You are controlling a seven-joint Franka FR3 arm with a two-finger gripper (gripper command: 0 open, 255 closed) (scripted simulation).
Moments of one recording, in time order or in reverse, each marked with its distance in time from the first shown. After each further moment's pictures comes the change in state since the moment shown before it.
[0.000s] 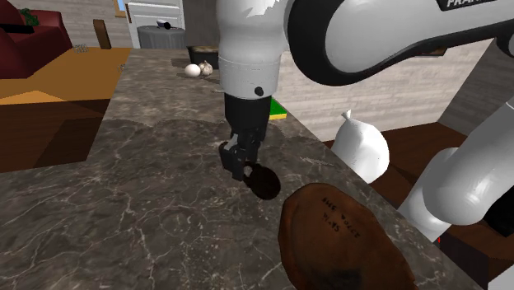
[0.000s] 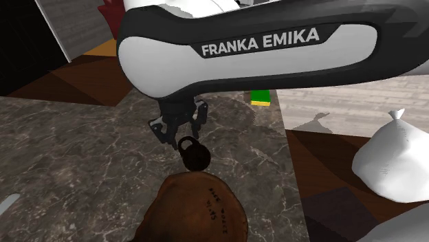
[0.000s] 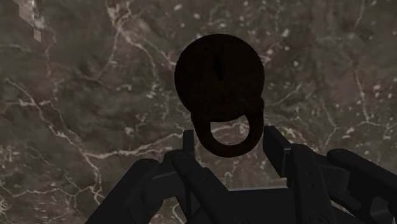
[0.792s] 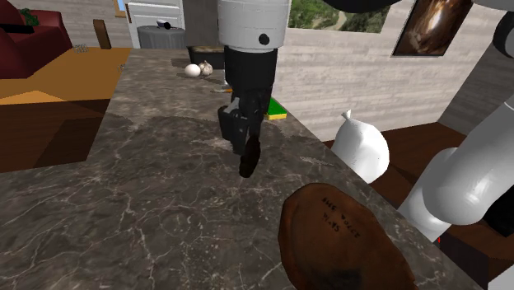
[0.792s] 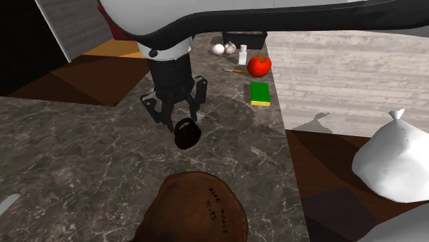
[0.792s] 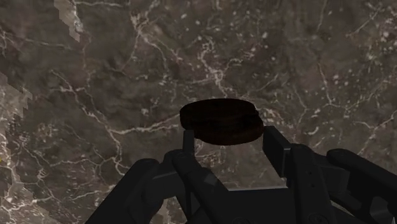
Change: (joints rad) arm -0.006 0.013 -0.005 0.171 -0.011 -0.161 0.004
